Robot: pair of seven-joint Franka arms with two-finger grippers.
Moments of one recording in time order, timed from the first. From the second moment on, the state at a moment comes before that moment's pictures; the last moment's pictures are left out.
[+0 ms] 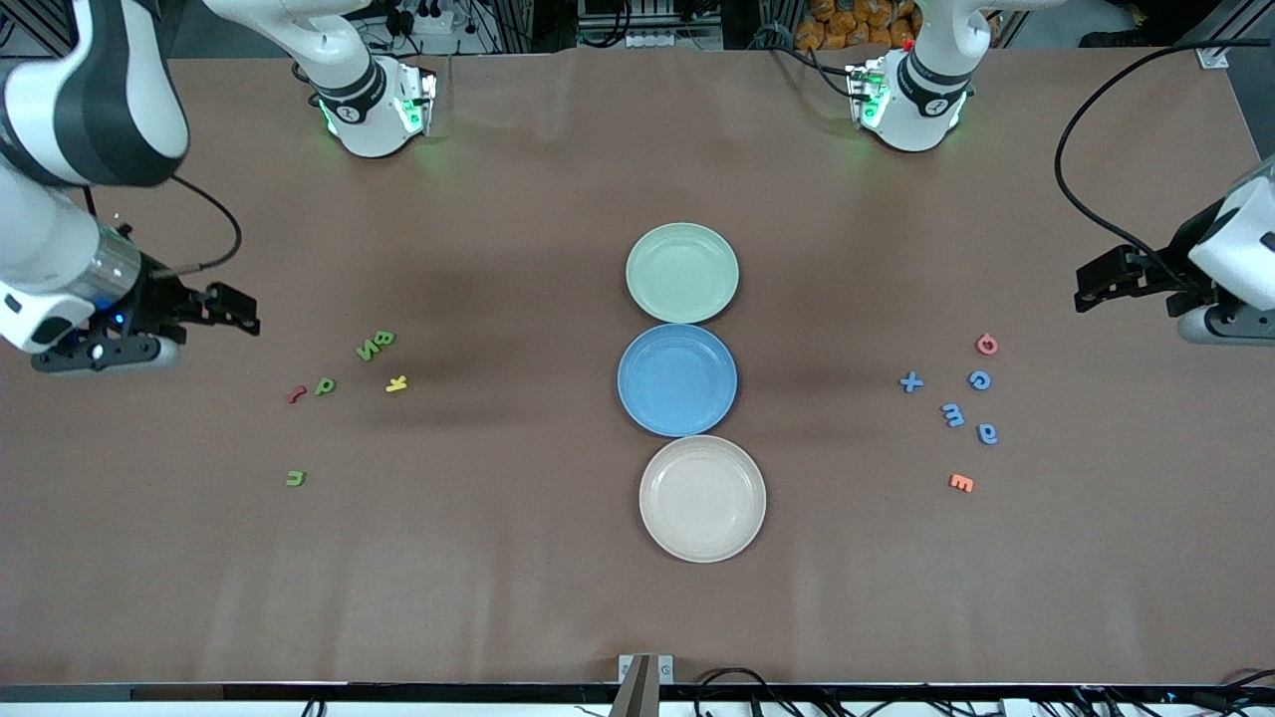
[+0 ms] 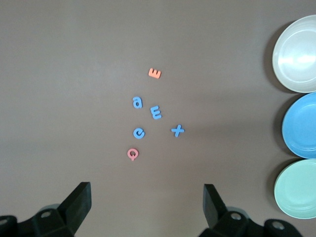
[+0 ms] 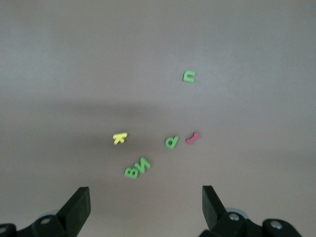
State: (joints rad) left arm -0.08 0.13 0.01 -1.46 0.01 1.57 0.00; right arm 0.10 0.07 -0.09 -1.84 0.03 1.88 -0.10
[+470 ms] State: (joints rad) left arm -0.06 0.15 0.02 -1.74 0.01 1.79 -0.08; right arm 0.07 0.30 -0.11 -1.83 0.02 2.17 -0.13
